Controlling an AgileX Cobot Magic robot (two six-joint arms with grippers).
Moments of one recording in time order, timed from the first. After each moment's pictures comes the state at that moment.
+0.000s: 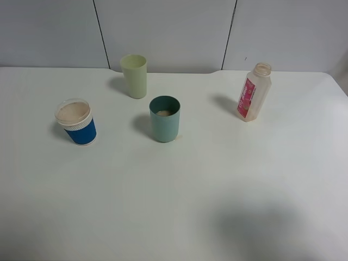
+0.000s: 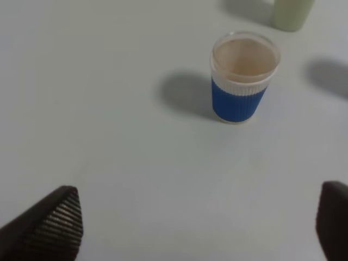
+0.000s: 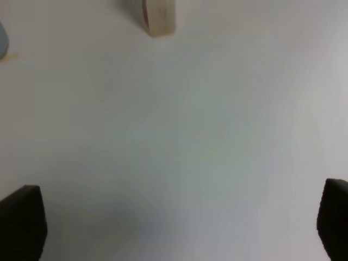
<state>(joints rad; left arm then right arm) -0.07 -0.01 -0.51 0.01 1.06 -0.01 0.12 0.06 -0.55 0.01 1.17 -0.06</state>
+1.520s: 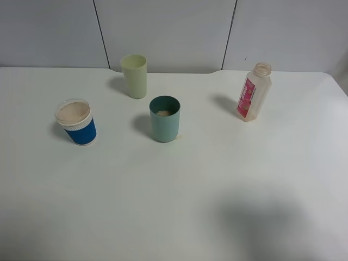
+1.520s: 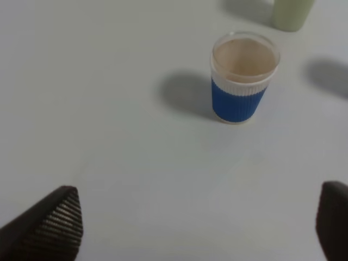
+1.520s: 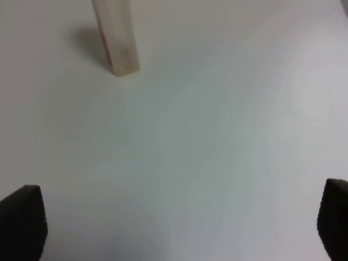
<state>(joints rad) -0.07 -0.01 -0.51 0.01 1.06 -0.01 0.08 0.00 -0.49 -0.04 1.07 0.02</state>
